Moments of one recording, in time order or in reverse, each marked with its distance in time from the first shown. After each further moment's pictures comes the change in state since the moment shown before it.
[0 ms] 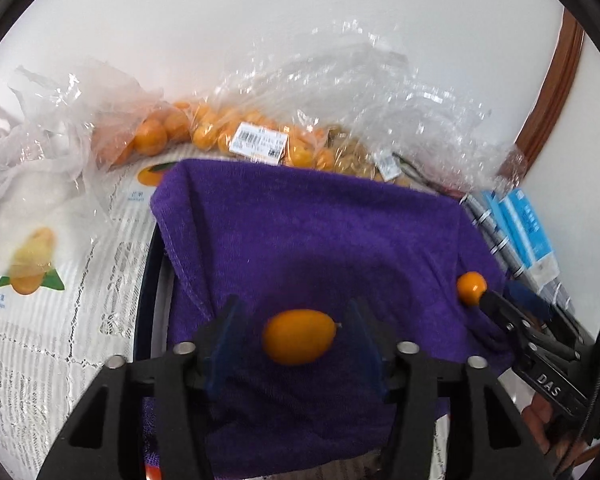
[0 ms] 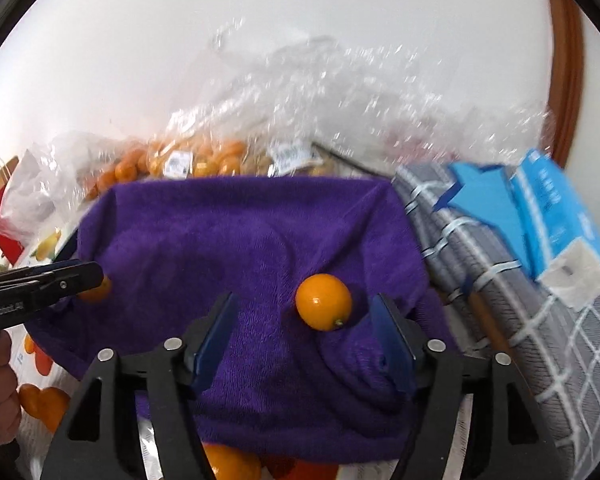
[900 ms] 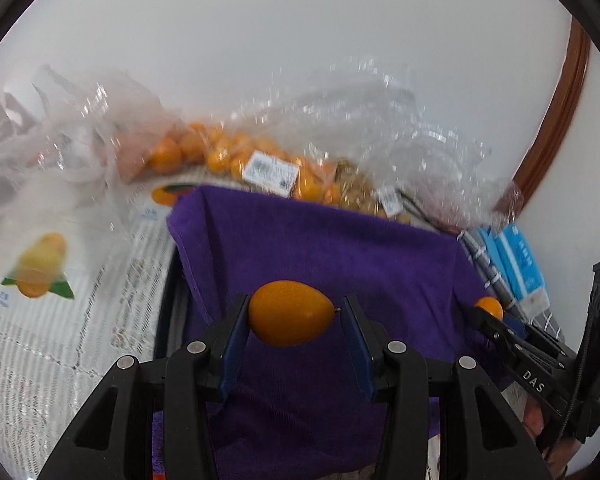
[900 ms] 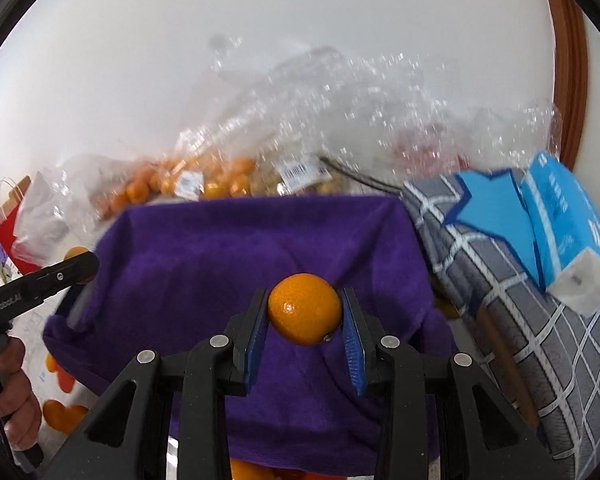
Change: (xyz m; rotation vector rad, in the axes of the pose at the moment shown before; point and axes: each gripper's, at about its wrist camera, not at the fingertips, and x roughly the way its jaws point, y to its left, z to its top) left arm -0.004 0.010 0.004 -0.053 -0.070 -0.009; right arm 0.013 -0.001 0.008 0.011 0.037 0.069
